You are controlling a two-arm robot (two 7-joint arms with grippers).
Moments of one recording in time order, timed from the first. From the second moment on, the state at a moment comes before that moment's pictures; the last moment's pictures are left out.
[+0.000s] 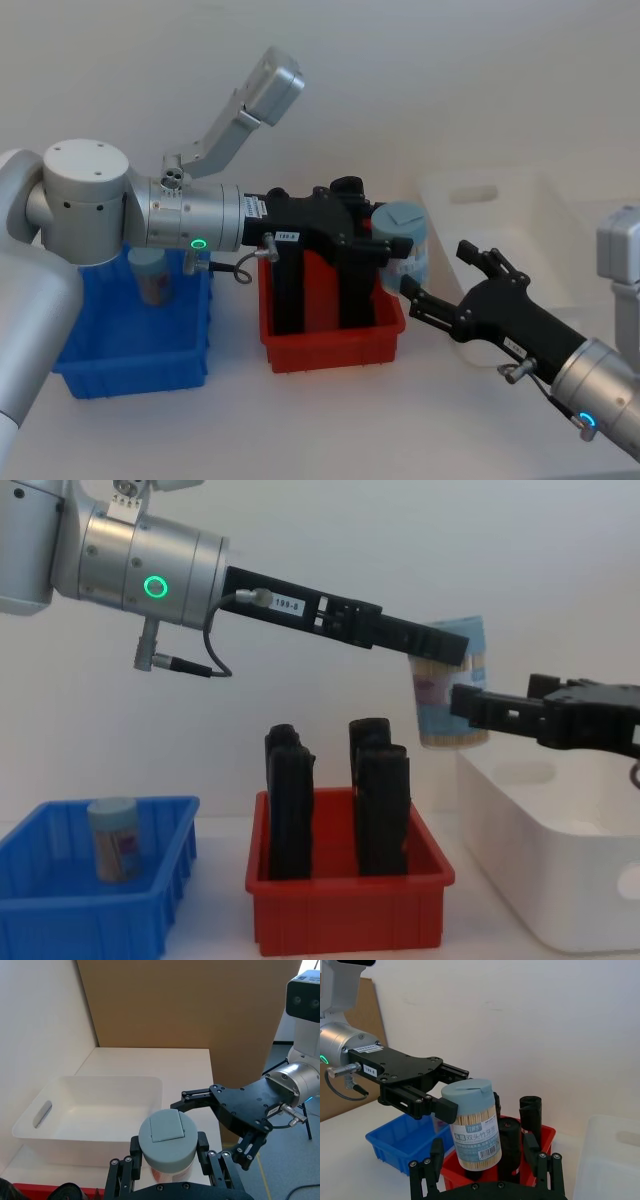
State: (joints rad) left arm -0.84 0.25 0.40 -1.14 -0.20 0.37 -1.19; right arm 0.08 0.33 -0.23 -1.75 0.37 0.08 0.37
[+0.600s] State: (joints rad) left arm -0.84 0.25 0.40 -1.14 -0.20 0.37 -1.19; right arm 0.15 0.29 -0.25 -1.68 0.33 0.13 0.41
